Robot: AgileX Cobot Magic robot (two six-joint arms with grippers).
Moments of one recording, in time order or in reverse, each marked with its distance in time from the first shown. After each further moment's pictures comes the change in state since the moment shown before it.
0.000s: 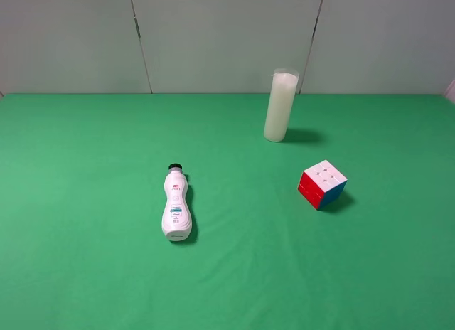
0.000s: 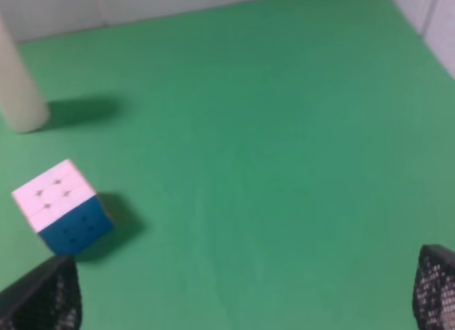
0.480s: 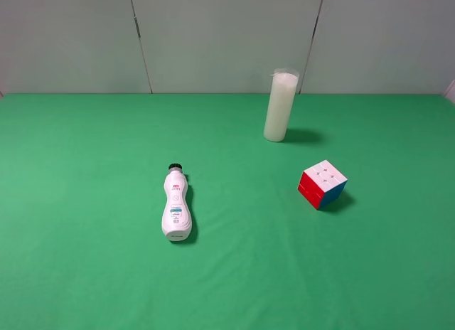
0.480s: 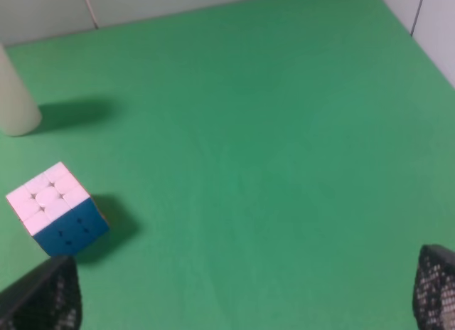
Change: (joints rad) left arm 0.000 0.000 0.000 0.000 0.000 0.000; right arm -0.008 0.000 0.000 0.001 0.000 0.000
